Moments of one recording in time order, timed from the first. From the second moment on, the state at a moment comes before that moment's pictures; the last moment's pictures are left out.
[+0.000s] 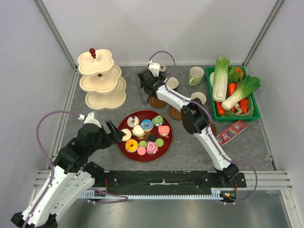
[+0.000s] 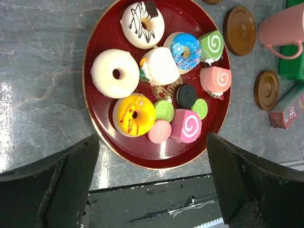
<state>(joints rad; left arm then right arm) -0.51 0.47 0.70 -0.88 -0.12 -0.80 0.70 2.58 2.30 -0.39 0.64 0.56</state>
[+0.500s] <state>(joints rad) -0.51 0.46 0.70 -0.87 -0.12 -0.80 0.67 2.69 2.34 -0.30 0.60 0.56</state>
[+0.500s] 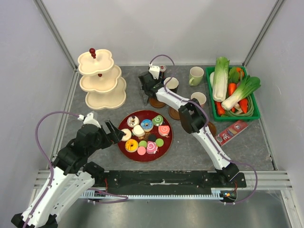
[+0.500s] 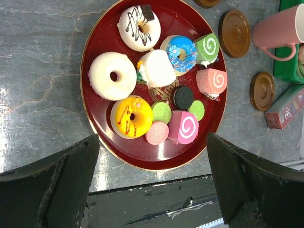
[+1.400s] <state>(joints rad) -0.51 0.44 0.70 -0.86 -0.12 -0.80 0.60 2.75 2.46 -0.33 0.51 0.70</state>
